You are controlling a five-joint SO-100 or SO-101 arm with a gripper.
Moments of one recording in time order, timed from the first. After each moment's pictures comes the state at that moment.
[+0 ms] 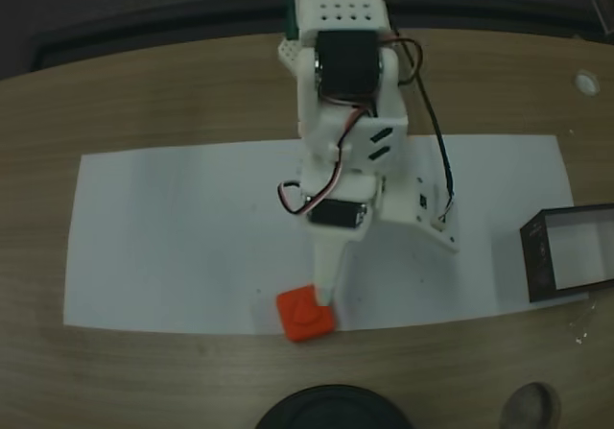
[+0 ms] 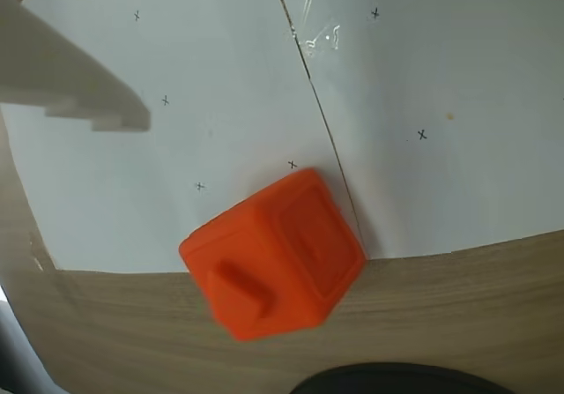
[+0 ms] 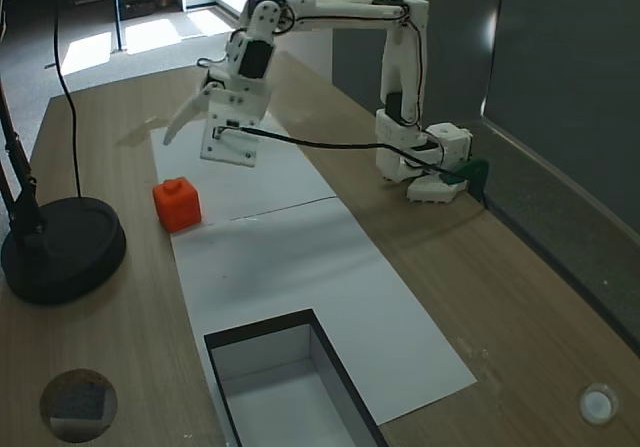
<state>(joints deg) 3.1 84.5 76.5 75.9 10.6</state>
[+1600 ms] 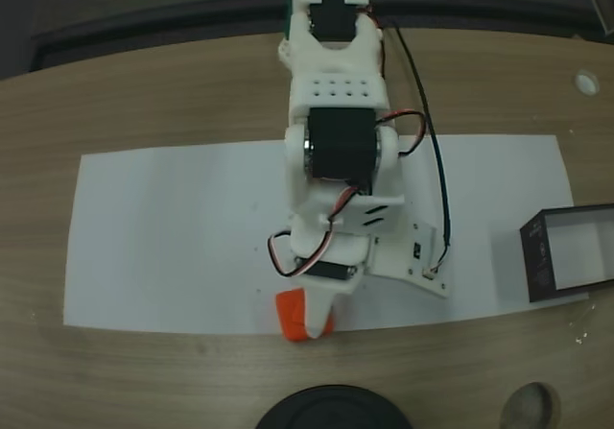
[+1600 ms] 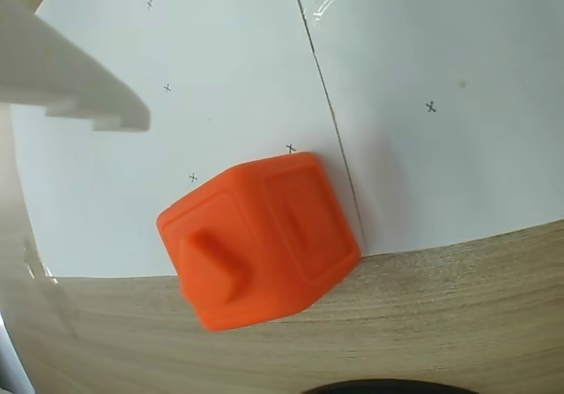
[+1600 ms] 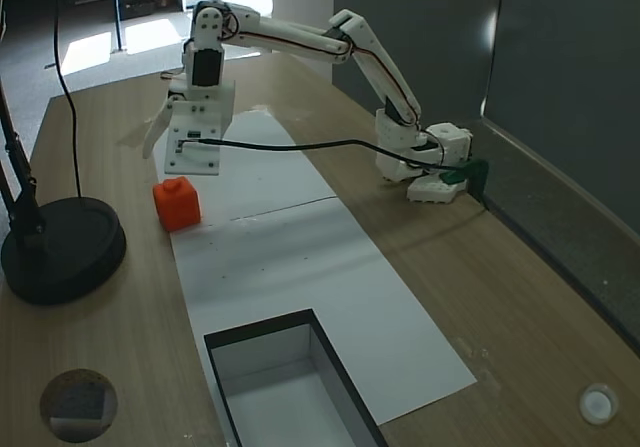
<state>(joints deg) 3.6 57.5 34.2 98.5 10.8</state>
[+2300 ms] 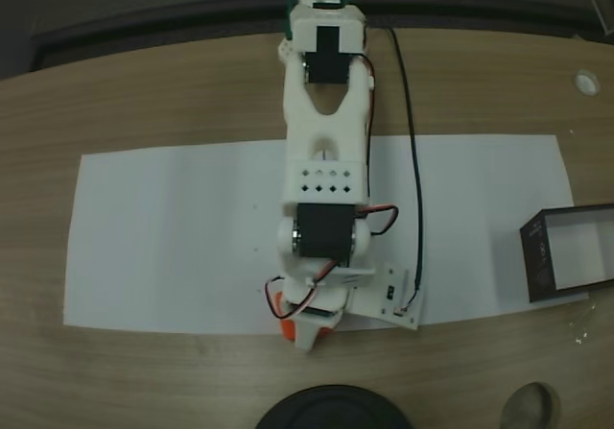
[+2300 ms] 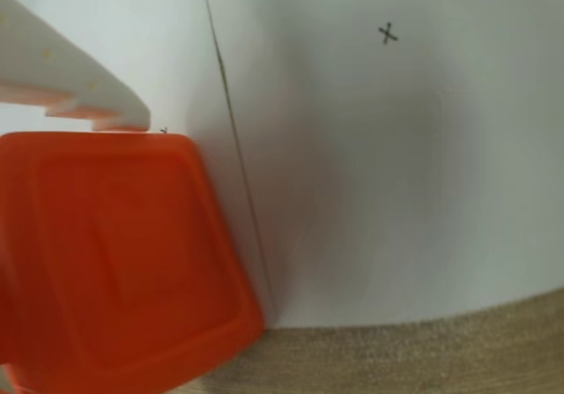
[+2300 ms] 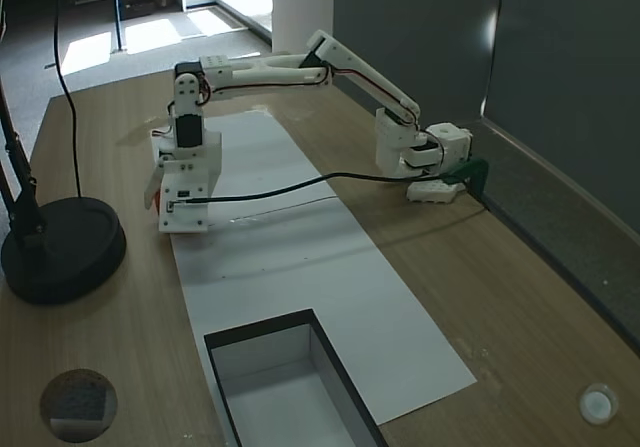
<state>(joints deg) 5.9 40.9 34.0 88.7 11.2</state>
